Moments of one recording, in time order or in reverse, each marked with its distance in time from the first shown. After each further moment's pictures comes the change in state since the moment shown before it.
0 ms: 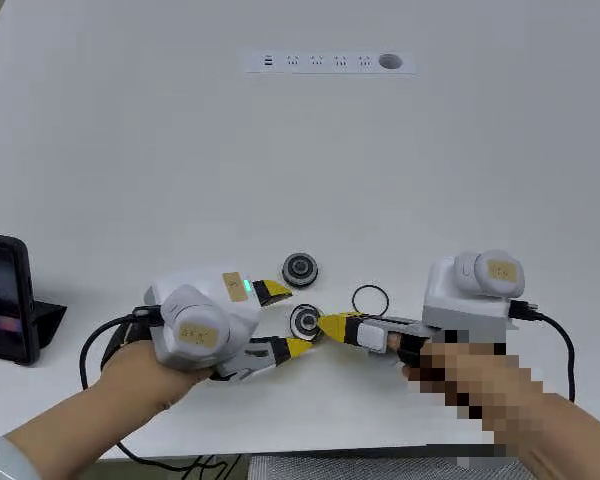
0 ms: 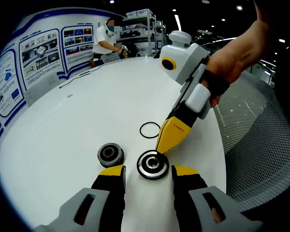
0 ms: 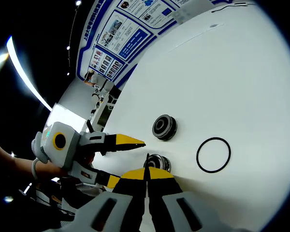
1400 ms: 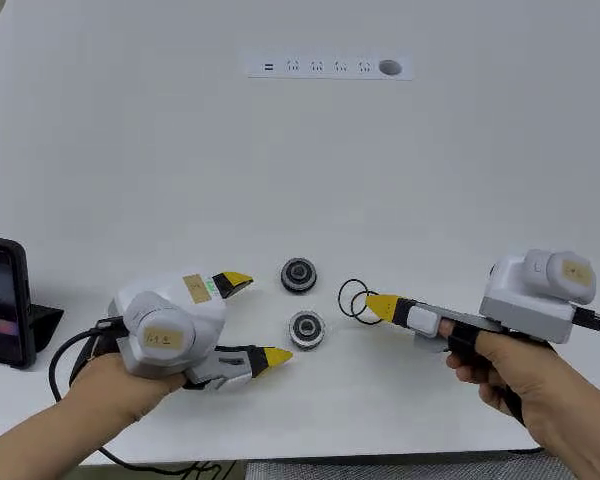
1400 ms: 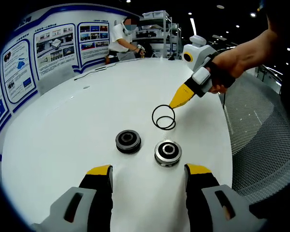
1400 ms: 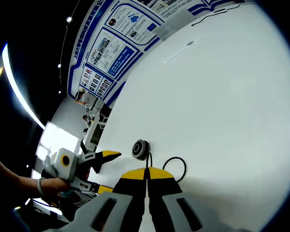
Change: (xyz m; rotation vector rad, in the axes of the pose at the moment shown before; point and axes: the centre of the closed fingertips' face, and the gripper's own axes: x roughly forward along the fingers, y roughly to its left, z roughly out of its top) left arm -0.017 0.022 -0.017 -0.091 -0.010 0.090; right arm -0.046 -0.040 0.037 0.081 -0.148 -0.086
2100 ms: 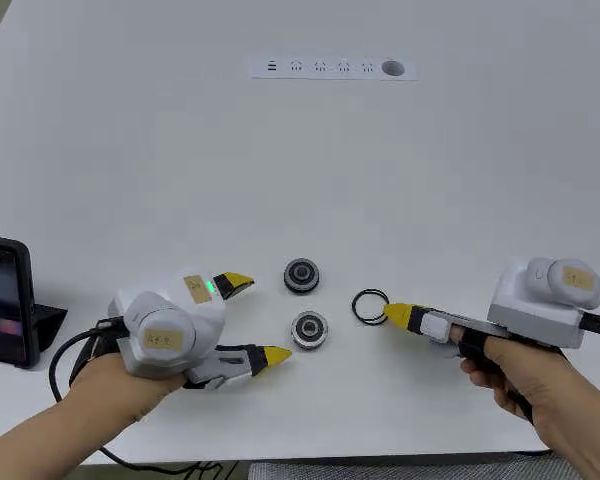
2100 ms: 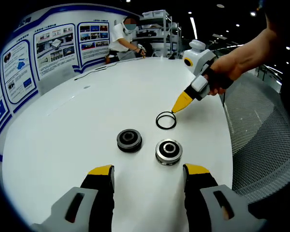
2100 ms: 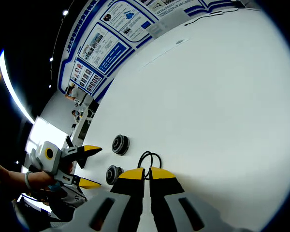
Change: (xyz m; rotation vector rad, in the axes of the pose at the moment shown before) left arm -0.002 0.001 -0.001 0.004 0.004 0.005; right arm -0.003 -0.031 -0.007 -0.042 0.028 -0.105
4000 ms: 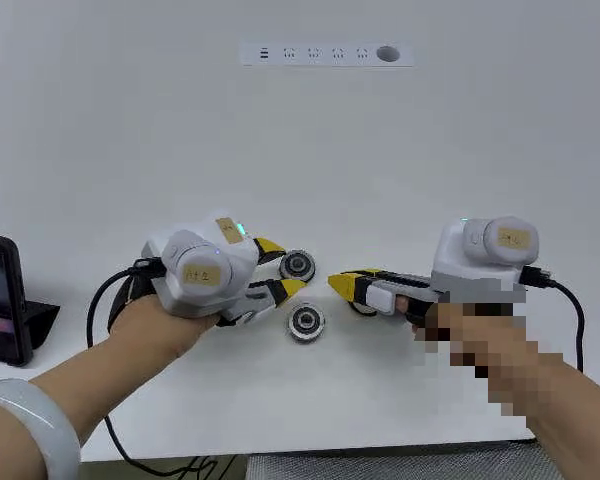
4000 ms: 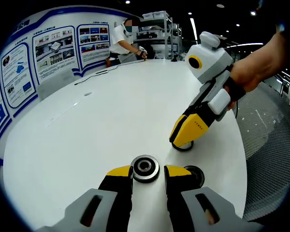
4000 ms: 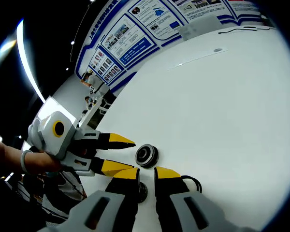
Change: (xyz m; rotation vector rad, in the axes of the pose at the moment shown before) left arm 0.035 0.027 0.039 0.013 -0.015 0.010; right arm 0.038 0.055 0.014 -0.189 0.014 0.105
